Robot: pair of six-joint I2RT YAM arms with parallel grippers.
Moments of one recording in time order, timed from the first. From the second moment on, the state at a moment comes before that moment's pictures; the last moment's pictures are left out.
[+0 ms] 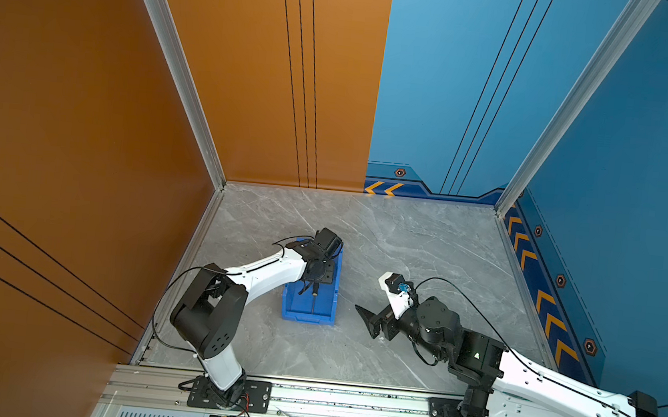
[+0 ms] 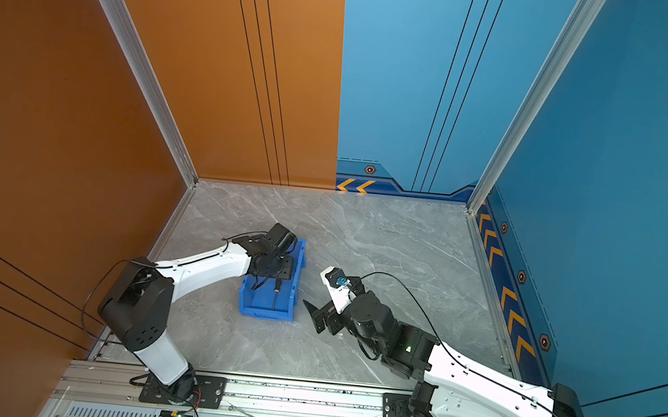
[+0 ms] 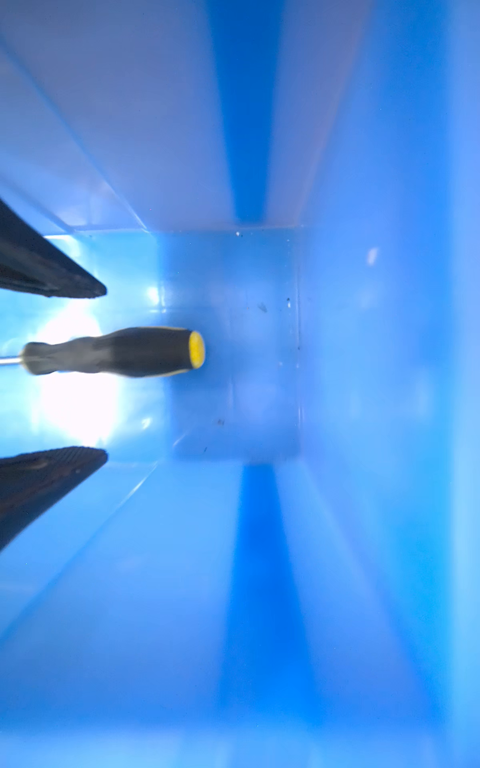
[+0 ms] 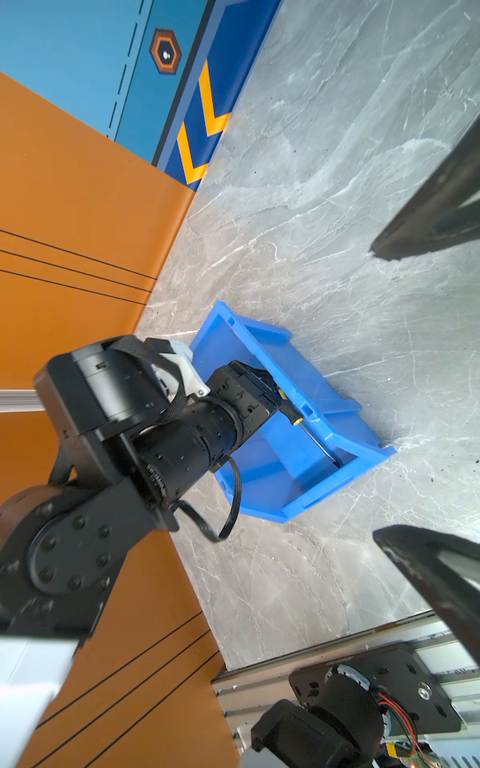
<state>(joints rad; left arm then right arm) -0.59 1.64 1.13 -0.60 -0.17 -0.51 1.10 0.90 0.67 -0.11 0.29 0.11</state>
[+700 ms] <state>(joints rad) -0.55 1.09 0.87 -0.64 -0.20 -0.41 0.79 0.82 0.66 -0.19 0.48 0.27</state>
